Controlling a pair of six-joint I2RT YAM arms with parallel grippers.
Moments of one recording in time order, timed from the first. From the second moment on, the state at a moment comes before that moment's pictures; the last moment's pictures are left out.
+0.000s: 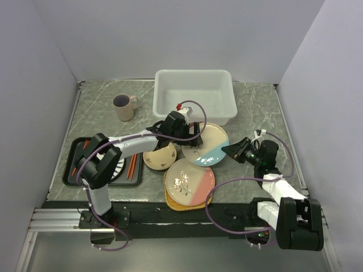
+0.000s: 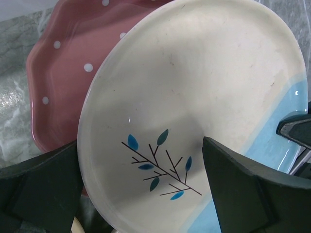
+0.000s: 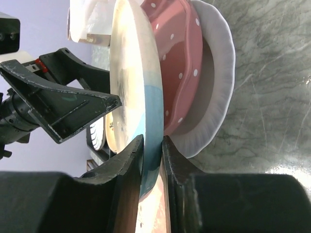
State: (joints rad) left arm -0.76 1.81 1.16 0.01 0.12 -0.57; right arm -0.08 1.04 0.23 0.40 -0.69 0.86
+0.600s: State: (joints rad) left arm -0.77 1.67 1.11 0.00 0.04 -0.57; right arm -0.08 0.92 0.24 0.32 -0.69 0.85
